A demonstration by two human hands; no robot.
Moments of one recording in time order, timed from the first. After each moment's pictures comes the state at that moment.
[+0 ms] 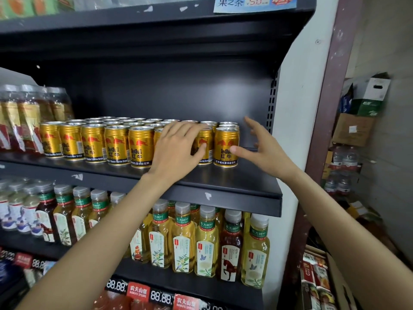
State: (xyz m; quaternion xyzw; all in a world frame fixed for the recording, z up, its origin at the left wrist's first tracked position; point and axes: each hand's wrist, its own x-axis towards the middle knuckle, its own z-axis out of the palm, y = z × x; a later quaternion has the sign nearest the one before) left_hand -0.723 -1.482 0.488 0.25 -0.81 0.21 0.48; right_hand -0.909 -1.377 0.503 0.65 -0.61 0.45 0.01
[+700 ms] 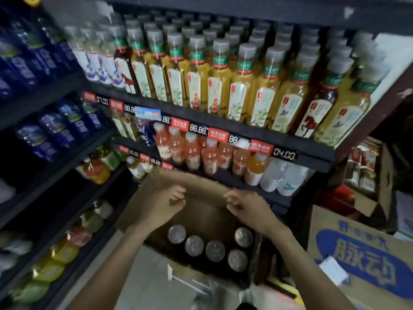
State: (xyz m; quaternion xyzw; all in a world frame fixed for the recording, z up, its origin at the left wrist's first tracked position) left_hand -0.434 -1.354 0.127 0.52 -0.76 -0.36 0.17; right_hand -0.686 -1.280 0.135 0.69 -0.66 0.20 -0.23
